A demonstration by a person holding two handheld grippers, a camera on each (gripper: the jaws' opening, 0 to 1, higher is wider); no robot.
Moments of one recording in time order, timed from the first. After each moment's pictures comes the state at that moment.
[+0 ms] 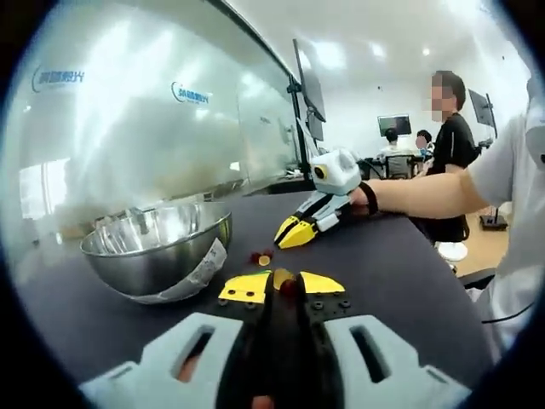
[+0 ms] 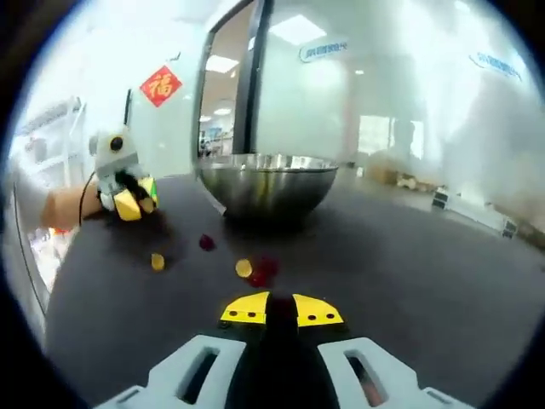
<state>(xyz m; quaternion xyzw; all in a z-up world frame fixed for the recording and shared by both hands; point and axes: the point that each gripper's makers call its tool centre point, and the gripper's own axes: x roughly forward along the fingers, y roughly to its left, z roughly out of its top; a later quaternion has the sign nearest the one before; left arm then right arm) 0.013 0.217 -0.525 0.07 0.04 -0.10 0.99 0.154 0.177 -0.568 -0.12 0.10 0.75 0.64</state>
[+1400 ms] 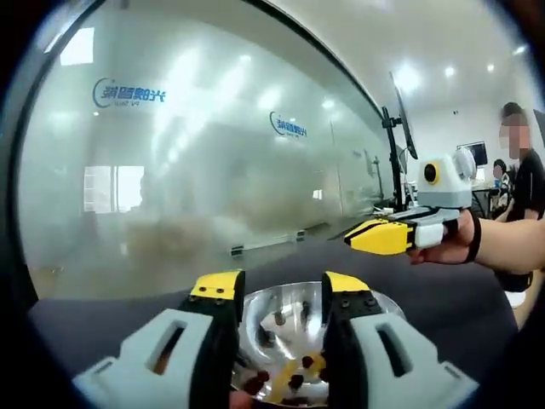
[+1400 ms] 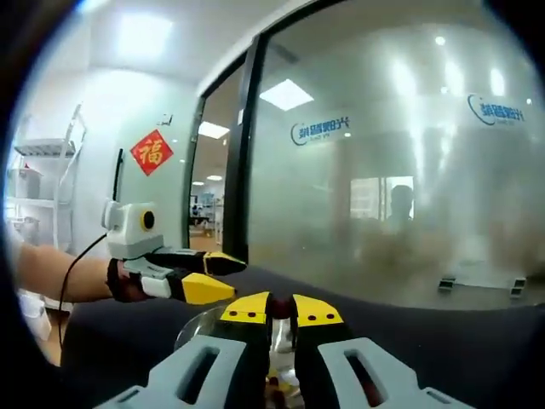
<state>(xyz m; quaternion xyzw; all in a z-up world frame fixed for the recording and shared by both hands) 0.064 0.362 -0.415 0.04 -0.03 0.10 0.99 0.122 0.296 -0.412 -0.02 -0.03 0.75 0.66</state>
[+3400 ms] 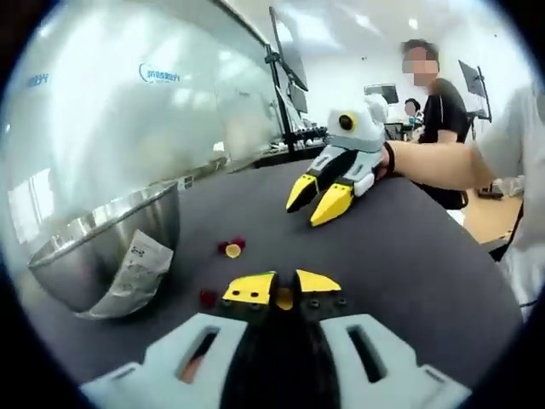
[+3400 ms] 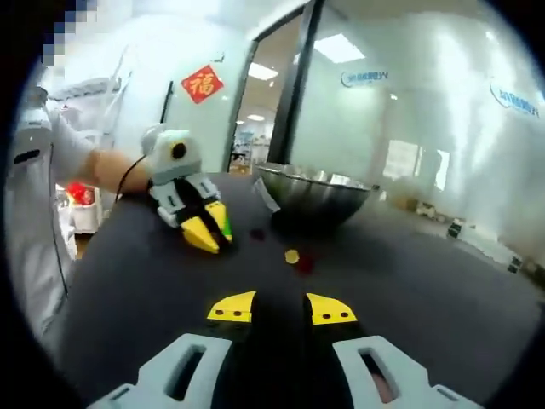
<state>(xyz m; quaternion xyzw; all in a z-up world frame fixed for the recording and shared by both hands) 0.057 0.180 -0.571 0.15 0.10 -0.13 0.97 0.141 0.149 -0.574 -0.18 0.03 0.79 0.59</state>
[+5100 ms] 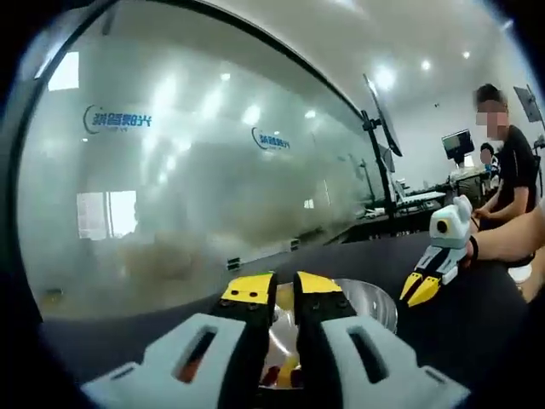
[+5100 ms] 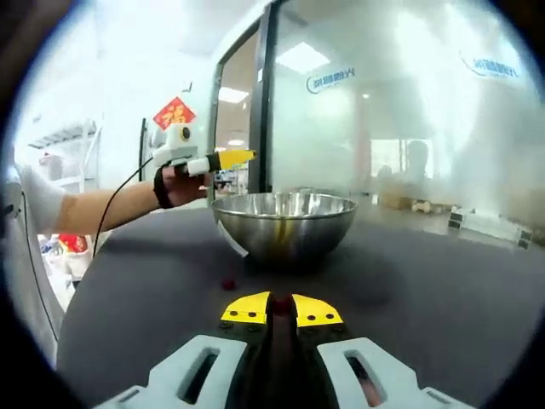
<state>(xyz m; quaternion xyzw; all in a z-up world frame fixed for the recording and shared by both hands) 0.051 0.346 -0.422 0.10 -0.06 0.08 0.99 0.142 0.196 -0.546 -0.09 0.04 0.79 0.61</state>
